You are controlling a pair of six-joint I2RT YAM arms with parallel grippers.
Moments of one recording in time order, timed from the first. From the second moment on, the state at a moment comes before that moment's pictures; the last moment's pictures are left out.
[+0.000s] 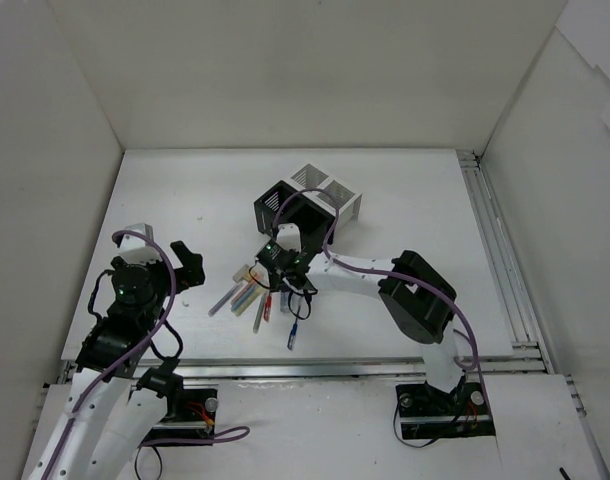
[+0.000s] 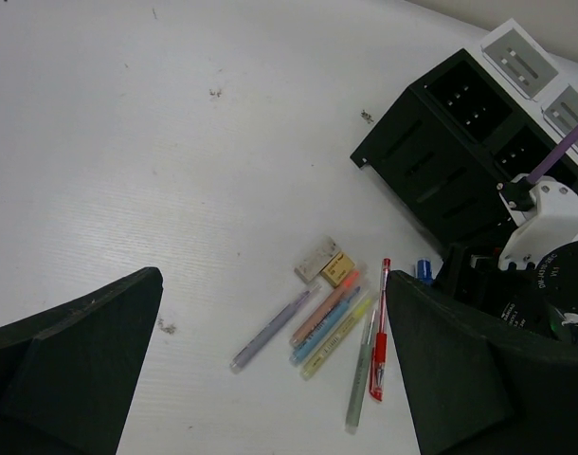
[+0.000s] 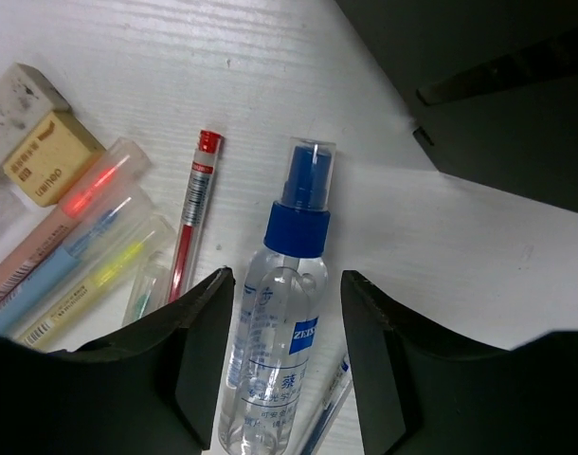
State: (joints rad) left arm -0.28 0.54 0.71 -0.51 -0.24 -0.39; right arm 0.97 1.99 1.35 -0.42 0.39 0.71
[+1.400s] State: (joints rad) left arm -0.28 0.67 0.77 -0.49 -0.22 -0.34; right arm 0.64 1.62 1.07 0.54 -0.11 -0.05
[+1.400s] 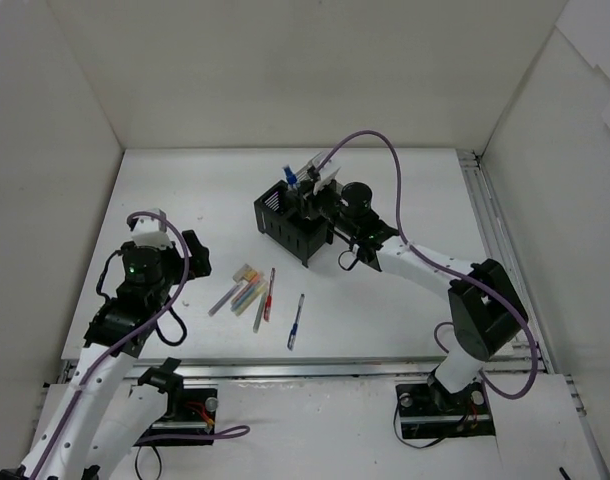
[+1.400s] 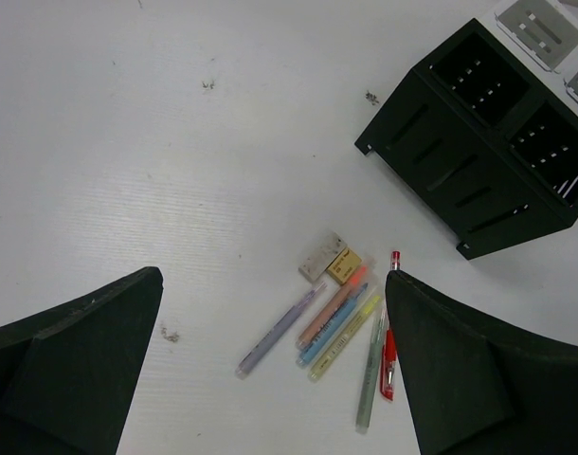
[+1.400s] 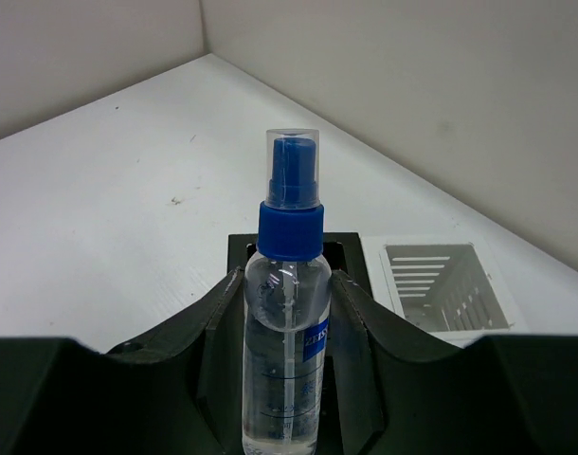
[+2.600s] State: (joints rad) left arm -0.38 0.82 0.73 -0.45 0.08 -0.33; right arm 0.53 1.39 0.71 0.84 -0.22 0.14
